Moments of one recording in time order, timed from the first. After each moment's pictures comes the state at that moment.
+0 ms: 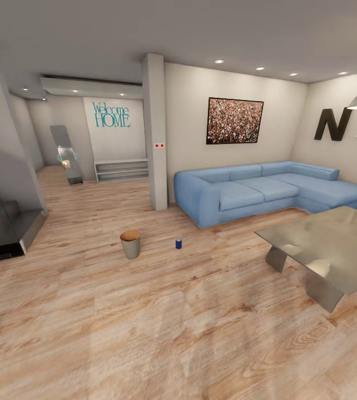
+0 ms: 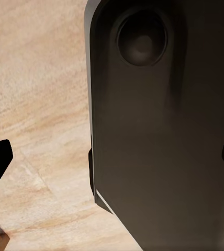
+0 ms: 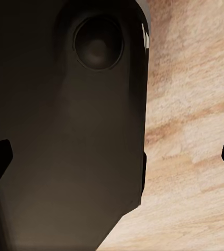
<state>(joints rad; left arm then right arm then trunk) 0.00 0.04 0.00 0.00 0.00 0.00 0.00 0.00 -0.03 -0.01 0.00 0.00 0.00 0.00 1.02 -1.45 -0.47</state>
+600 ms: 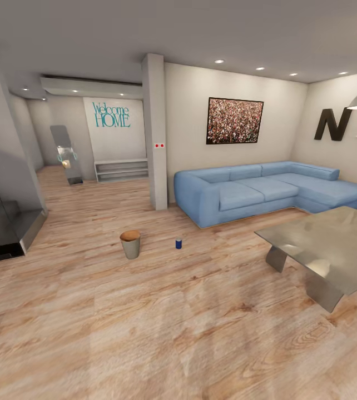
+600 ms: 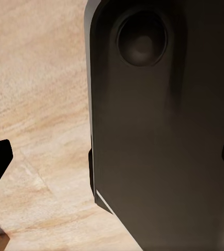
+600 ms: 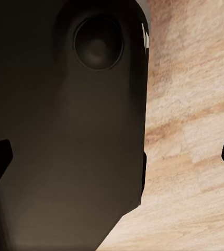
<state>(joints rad) 0.00 0.04 0.00 0.00 0.00 0.00 0.00 0.00 -0.03 -0.01 0.00 0.00 0.00 0.00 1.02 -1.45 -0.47</state>
